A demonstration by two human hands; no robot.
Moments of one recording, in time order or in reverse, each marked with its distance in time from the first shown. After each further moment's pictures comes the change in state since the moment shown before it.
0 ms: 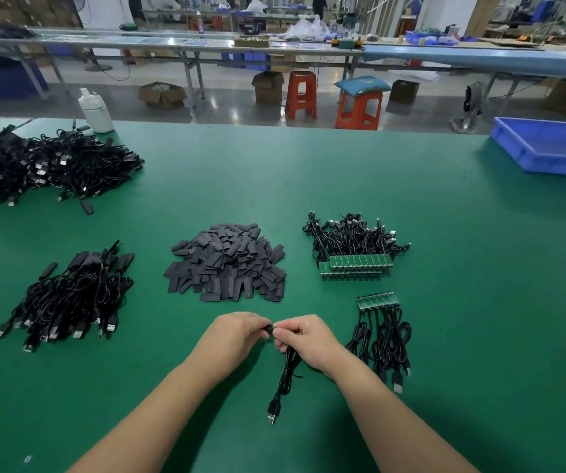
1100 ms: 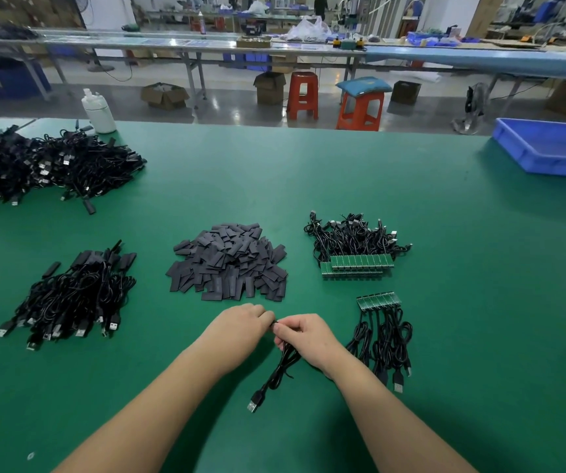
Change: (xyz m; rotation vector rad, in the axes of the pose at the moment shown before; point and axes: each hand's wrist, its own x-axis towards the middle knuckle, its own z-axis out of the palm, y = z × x) left_hand 0.019 0.009 -0.008 0.534 -0.337 0.048; right_hand -0.002 -0.009 0.004 -0.053 0.059 0.068
